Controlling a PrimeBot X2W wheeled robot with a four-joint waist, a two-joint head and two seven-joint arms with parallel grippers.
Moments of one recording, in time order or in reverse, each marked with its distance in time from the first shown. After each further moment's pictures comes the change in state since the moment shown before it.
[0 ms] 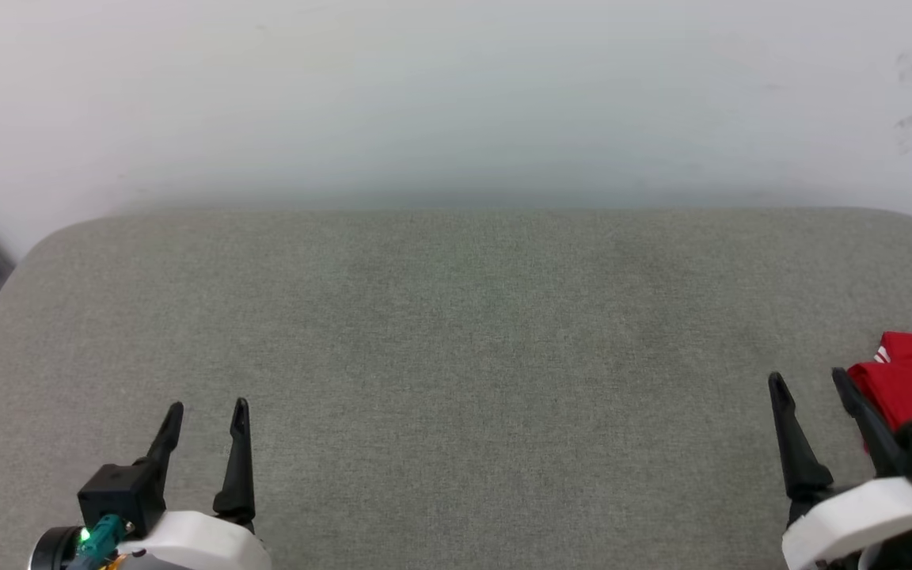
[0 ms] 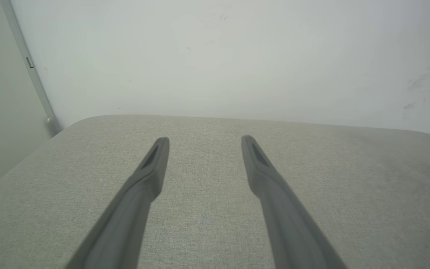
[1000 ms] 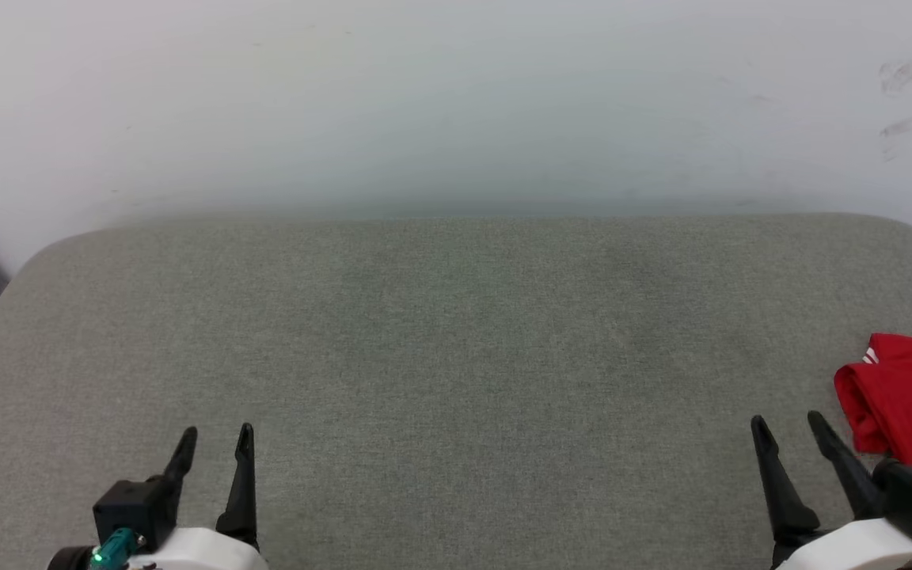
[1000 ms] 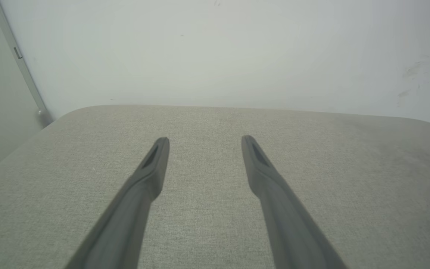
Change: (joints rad) left arm 0.008 -0.013 -0.015 0.068 -0.007 -0.033 -0.012; right arm 0.122 0.042 0.017 -0.115 -0.027 0.000 0.065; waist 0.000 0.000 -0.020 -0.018
